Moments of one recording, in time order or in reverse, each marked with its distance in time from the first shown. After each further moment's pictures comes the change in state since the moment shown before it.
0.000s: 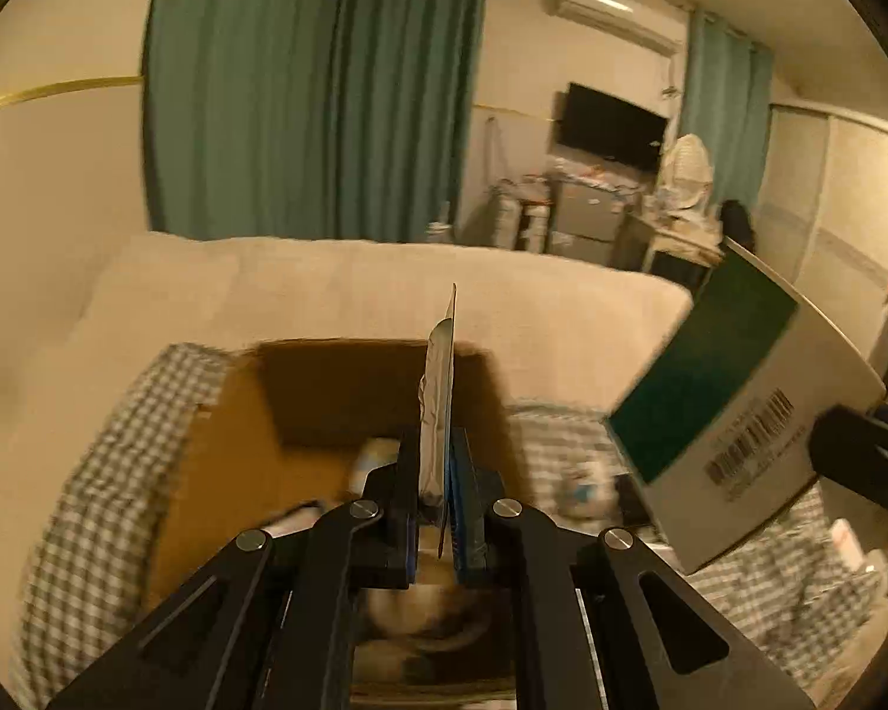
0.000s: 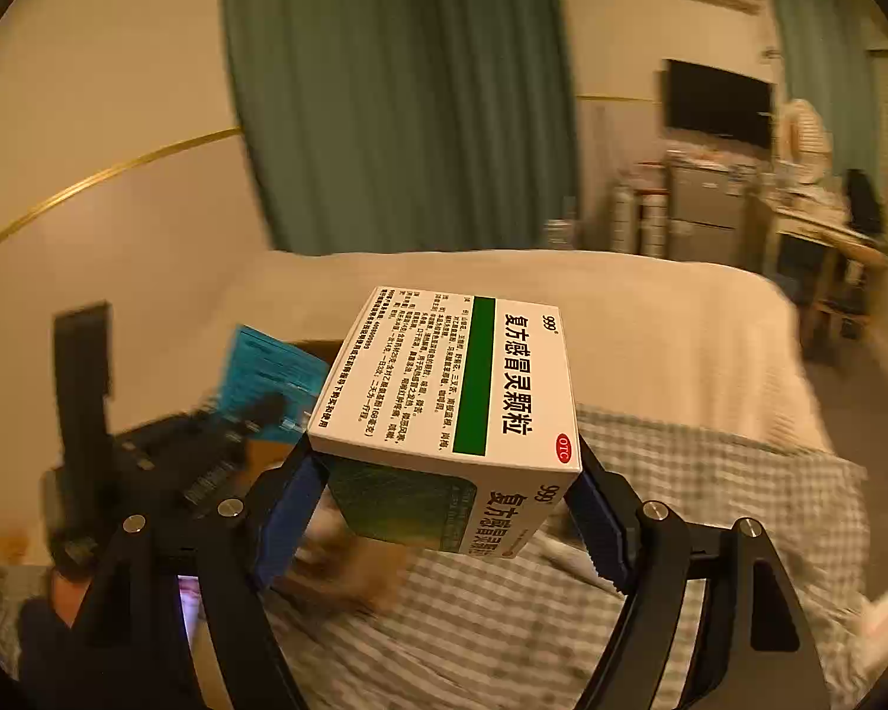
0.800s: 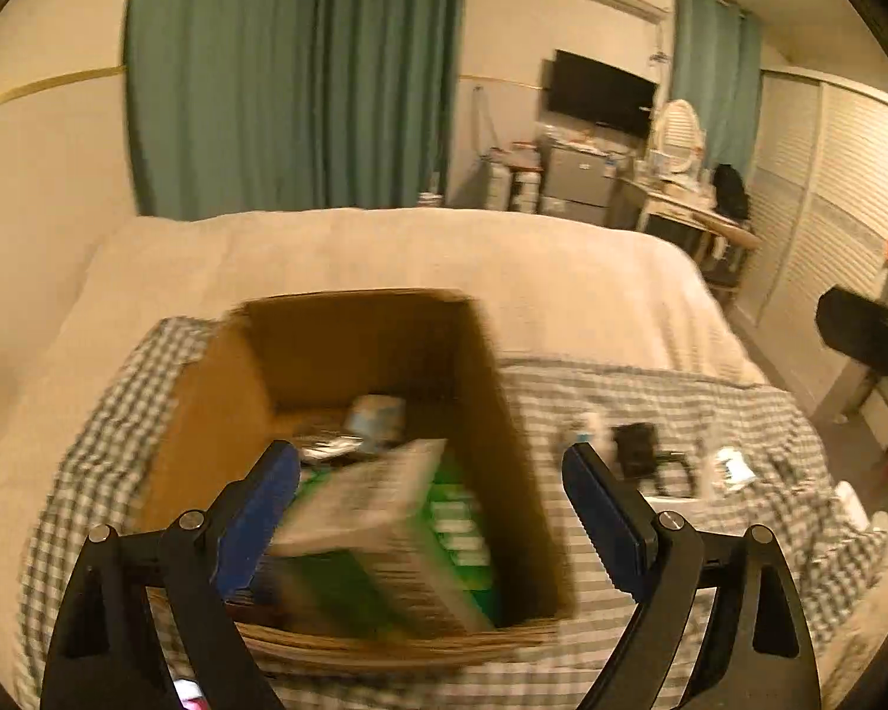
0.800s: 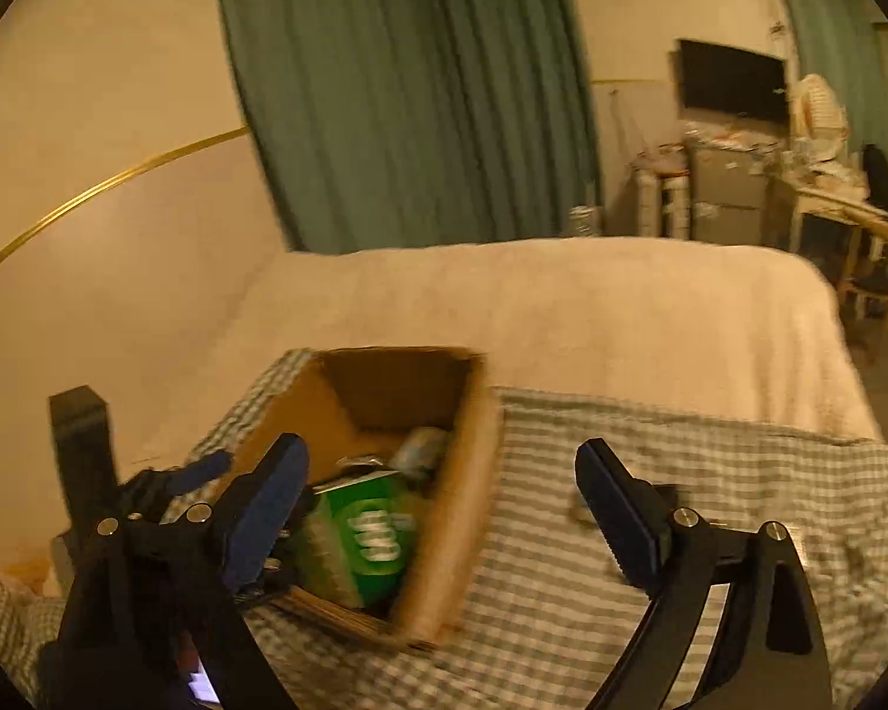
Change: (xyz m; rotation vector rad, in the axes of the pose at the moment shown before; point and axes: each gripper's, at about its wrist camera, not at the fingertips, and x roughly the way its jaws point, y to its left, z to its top) left arm -0.009 -0.034 -0.032 0.053 0.070 -0.049; right arm 0.023 0.003 -0.001 0.057 0.002 -0.003
